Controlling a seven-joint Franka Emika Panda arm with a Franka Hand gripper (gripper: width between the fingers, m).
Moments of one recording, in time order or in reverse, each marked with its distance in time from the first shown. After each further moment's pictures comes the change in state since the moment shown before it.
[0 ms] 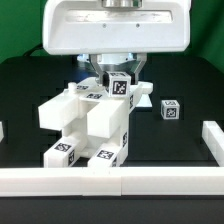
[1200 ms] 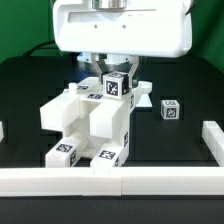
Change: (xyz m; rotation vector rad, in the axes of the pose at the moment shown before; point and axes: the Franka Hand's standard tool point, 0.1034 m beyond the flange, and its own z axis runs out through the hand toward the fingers) arm 0.002 -0.003 0.001 0.037 -0.013 0.958
